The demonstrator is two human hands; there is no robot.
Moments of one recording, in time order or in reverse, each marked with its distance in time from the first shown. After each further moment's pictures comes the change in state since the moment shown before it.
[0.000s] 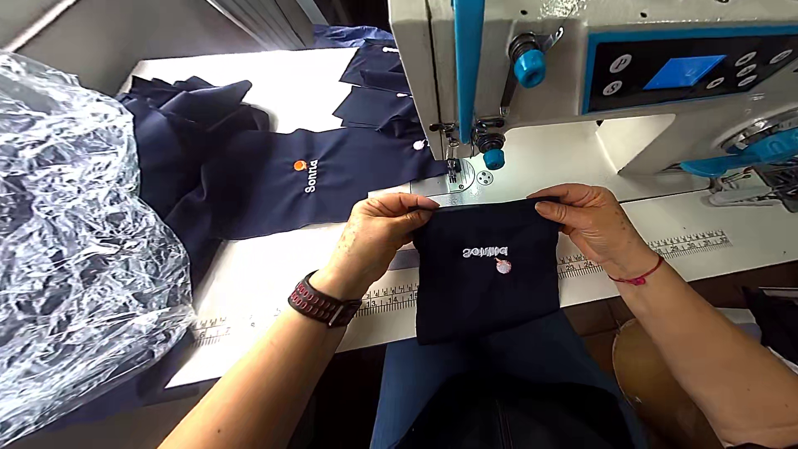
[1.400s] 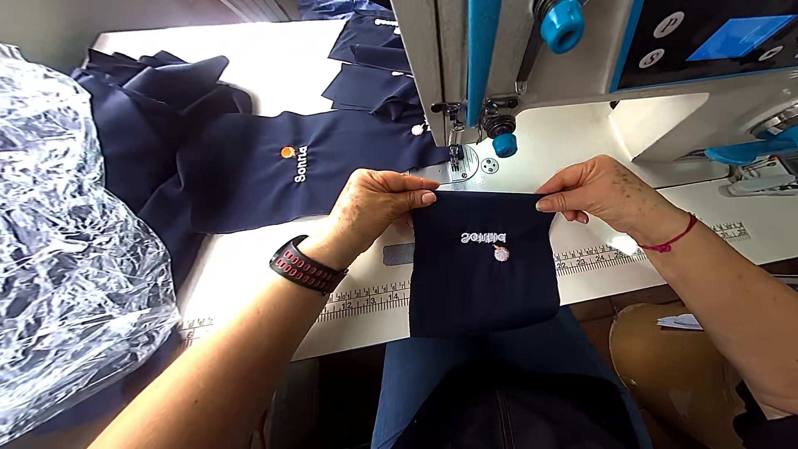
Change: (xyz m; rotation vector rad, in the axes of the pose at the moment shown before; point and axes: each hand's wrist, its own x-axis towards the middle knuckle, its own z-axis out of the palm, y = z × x) left_hand 0.027 0.007 -0.014 0.365 -0.074 0.054; right_hand 0.028 -0.030 -0.006 -0.496 -0.158 0.225
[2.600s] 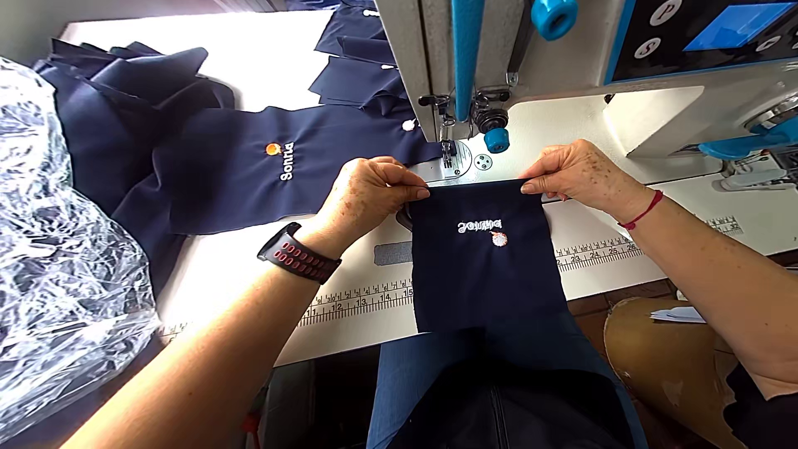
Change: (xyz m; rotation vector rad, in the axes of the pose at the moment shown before) left_hand 0.018 -0.014 -0.008 0.450 0.005 0.295; right_hand 0.030 0.016 -0.004 -0.230 -0.006 -0.218
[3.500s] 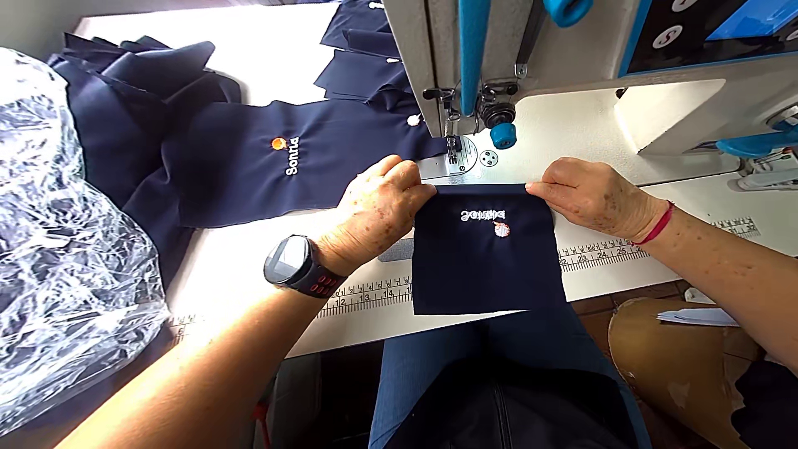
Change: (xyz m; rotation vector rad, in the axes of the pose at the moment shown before) left_hand -0.012 -0.003 0.005 0.536 -0.002 0.624; right_hand -0.010 0.034 0.007 -0.660 0.174 -0.984
